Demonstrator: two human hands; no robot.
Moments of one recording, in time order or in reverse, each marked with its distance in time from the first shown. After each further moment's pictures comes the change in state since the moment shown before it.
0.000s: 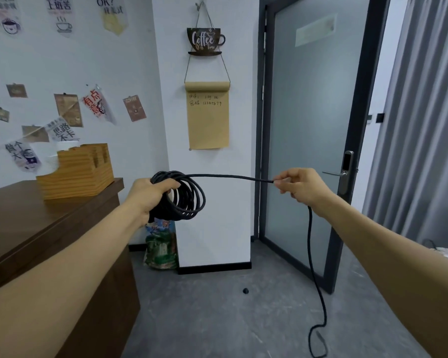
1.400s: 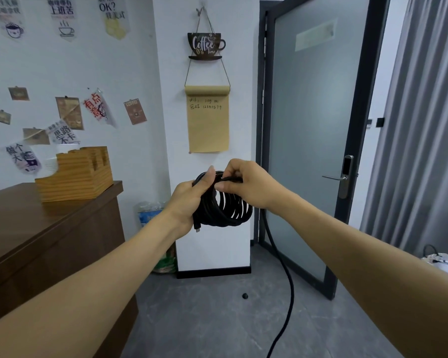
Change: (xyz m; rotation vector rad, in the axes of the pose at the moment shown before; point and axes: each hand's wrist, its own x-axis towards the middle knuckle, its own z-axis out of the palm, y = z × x) left_hand -0.033 0.003 0.063 -0.162 -0.328 0.052; right_hand -0.015 -0.070 0.057 -0.079 -0.247 -0.318
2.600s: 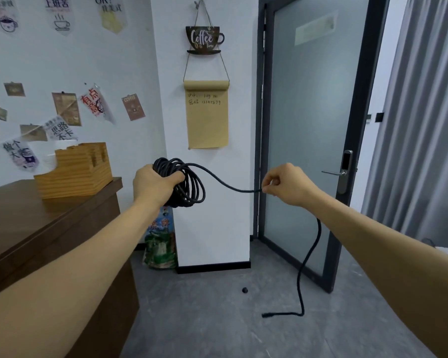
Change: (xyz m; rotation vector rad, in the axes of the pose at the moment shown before) left_hand 0.023 0.007 -0.056 0.429 0.501 0.165; right_hand -0.009 0.054 -0.039 -0.393 0.106 0.207
